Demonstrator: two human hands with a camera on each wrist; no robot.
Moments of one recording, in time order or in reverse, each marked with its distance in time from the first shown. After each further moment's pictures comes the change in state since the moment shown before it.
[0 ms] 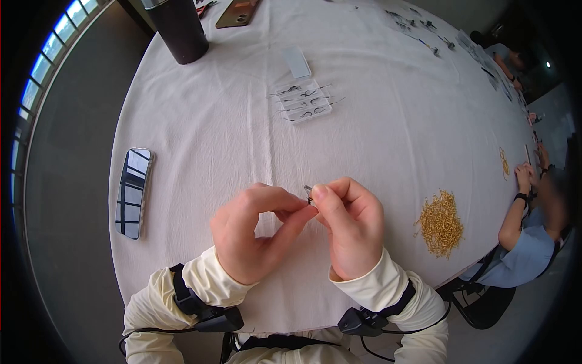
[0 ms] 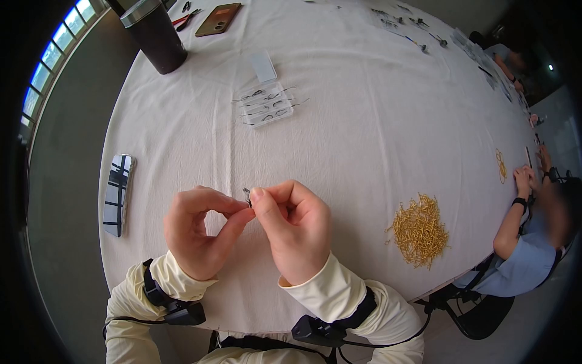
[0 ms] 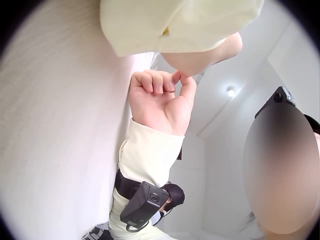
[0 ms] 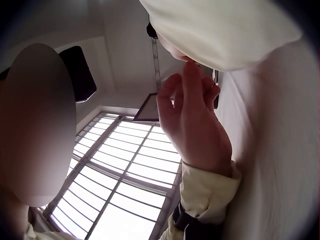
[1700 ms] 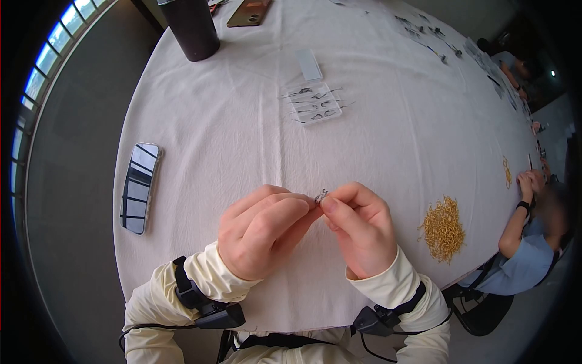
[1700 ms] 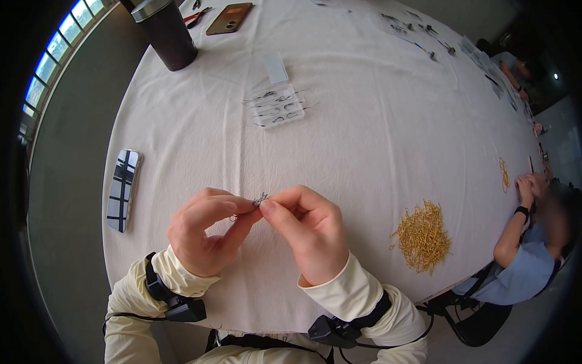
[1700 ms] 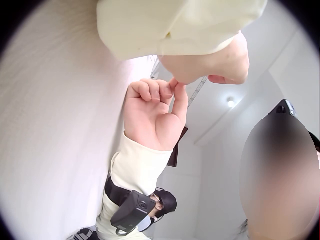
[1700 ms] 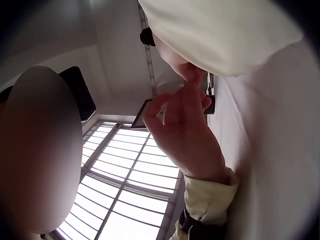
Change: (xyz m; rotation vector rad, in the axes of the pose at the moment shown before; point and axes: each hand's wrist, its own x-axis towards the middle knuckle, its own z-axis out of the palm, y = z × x) left_hand 0.007 -0.003 -0.005 0.193 -0.036 0.296; right_hand 0.002 -0.006 -0.019 -0.040 -0.154 0.090
